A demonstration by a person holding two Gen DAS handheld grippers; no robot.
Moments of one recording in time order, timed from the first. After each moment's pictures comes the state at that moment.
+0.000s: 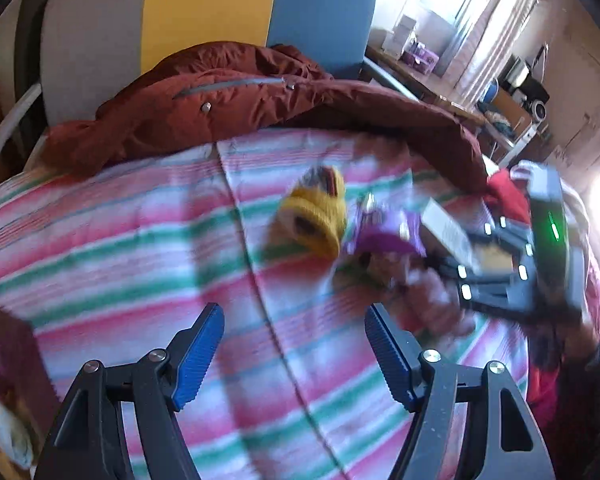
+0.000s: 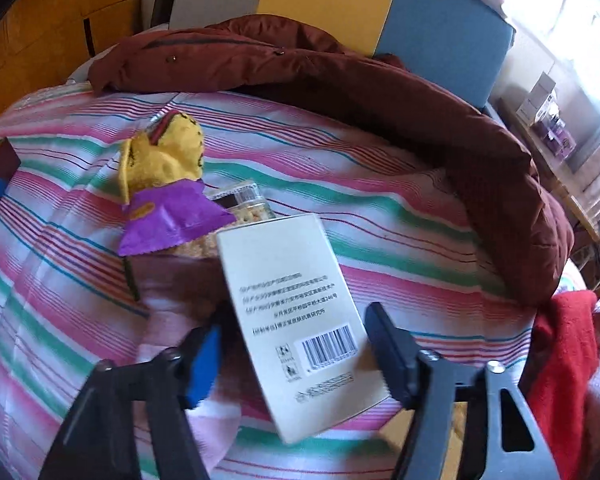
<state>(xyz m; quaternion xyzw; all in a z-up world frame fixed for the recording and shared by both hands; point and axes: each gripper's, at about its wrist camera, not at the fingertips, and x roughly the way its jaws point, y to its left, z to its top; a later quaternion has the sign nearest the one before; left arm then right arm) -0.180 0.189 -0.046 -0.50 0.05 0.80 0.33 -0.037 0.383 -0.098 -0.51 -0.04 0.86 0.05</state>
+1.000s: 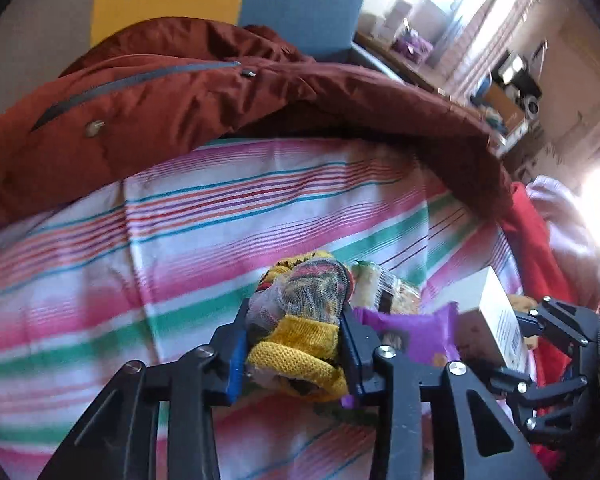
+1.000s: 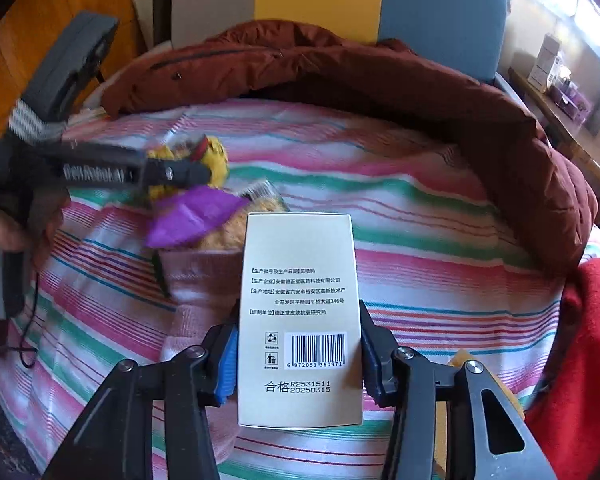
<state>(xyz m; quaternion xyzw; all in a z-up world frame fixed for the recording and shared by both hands) -0.244 0.273 -0.090 -0.52 0.04 0.77 0.37 -0.027 0.397 -0.085 -0.49 0.03 0.87 0.01</state>
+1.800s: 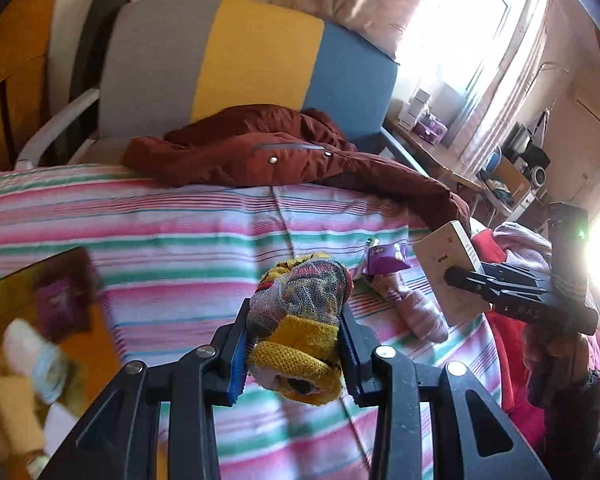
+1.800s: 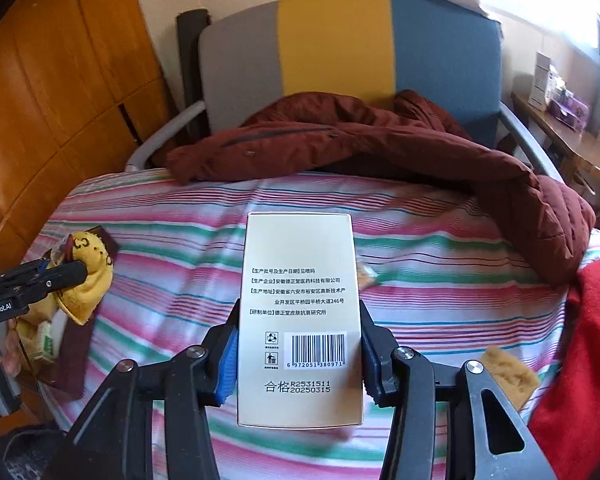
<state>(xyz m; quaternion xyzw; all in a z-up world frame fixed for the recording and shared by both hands) -0.129 0.082 0.005 -0.43 -0.04 0.85 0.30 0.001 0.327 -0.017 -0.42 0.07 0.90 -0.02</state>
